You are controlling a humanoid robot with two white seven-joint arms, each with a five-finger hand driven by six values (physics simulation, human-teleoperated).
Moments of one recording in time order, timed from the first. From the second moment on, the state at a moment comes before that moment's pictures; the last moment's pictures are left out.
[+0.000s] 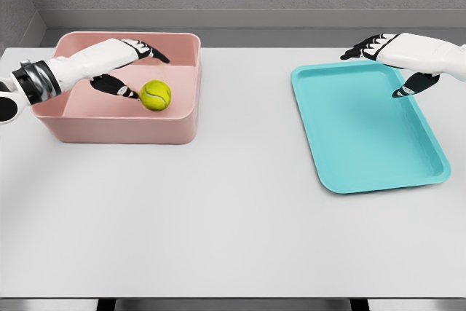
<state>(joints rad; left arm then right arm) -0.83 0.68 -0.80 -1.09 -0.23 -0.61 -0.25 -0.96 -0.95 0.96 -1.24 0.21 -0.61 0.35</state>
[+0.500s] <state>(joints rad) -0.72 0.88 -0.76 -1.39 -0.18 -0.61 -0.17 -0.95 -0.95 0.96 -1.24 0.21 -0.61 0.35</state>
